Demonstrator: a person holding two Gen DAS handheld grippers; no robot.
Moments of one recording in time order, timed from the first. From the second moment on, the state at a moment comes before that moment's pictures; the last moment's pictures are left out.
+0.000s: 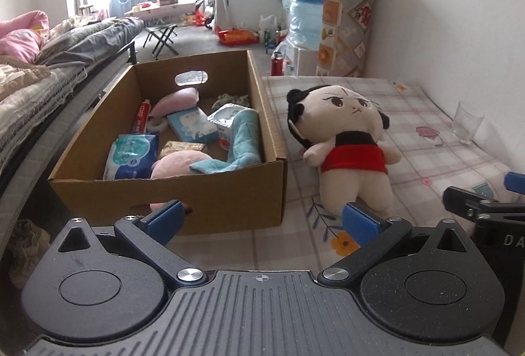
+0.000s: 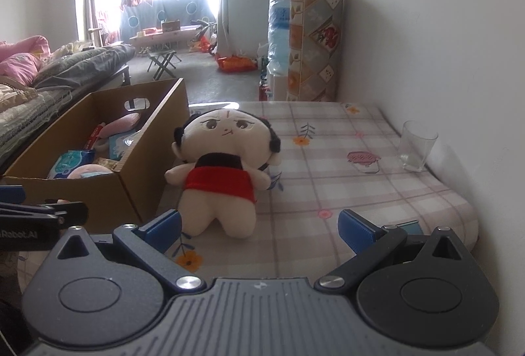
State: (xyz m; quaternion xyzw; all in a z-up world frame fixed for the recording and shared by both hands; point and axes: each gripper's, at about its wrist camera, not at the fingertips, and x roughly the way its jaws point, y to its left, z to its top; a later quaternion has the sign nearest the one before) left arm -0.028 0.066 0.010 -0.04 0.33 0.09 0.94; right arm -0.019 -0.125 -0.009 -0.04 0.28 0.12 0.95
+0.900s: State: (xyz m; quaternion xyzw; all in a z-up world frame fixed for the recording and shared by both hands) left arm -0.015 0.097 0.008 -0.04 0.36 0.14 0.92; right arm 0.002 -0.103 -0.012 -0.05 0.30 0.14 0.94
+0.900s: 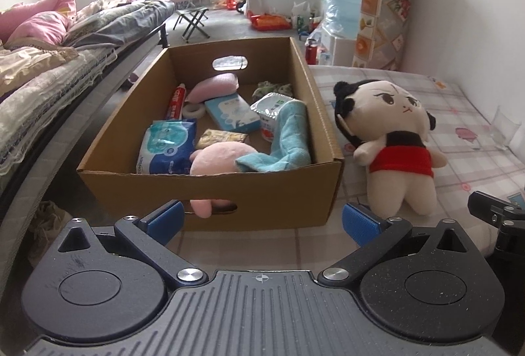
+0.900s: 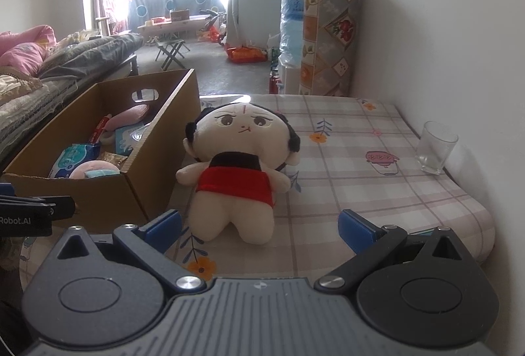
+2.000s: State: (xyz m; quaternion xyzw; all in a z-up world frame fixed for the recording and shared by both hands) left arm -0.012 0.095 0.004 -0.03 0.36 0.13 0.92; right arm 0.001 -0.099 -0.014 -0.04 0.30 0.12 0.95
